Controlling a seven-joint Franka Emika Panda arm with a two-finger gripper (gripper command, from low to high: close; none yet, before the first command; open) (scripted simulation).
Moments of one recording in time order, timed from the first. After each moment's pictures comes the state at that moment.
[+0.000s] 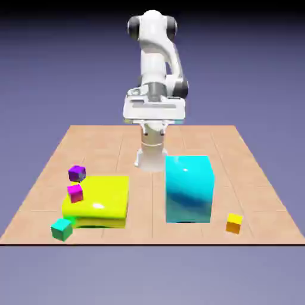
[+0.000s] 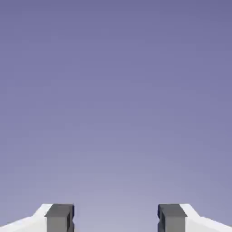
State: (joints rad) arm 0.05 -0.57 0.04 -2.80 0.00 3.03 0.69
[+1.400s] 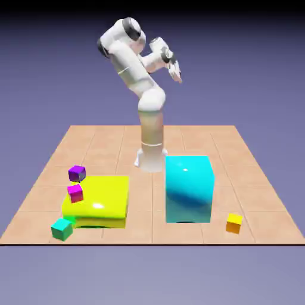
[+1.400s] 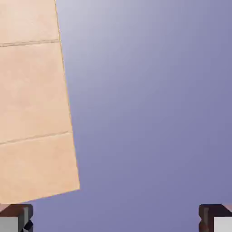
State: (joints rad) arm 1.52 -0.59 1.57 -2.28 0.08 2.61 -1.06
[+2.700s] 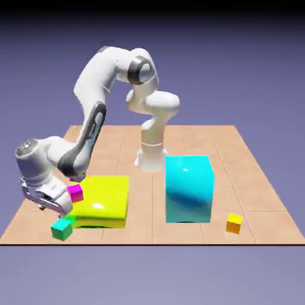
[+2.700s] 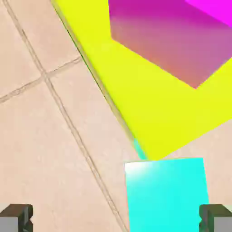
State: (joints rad) arm 2.82 -0.64 2.87 -1.83 0.19 2.27 -2.61
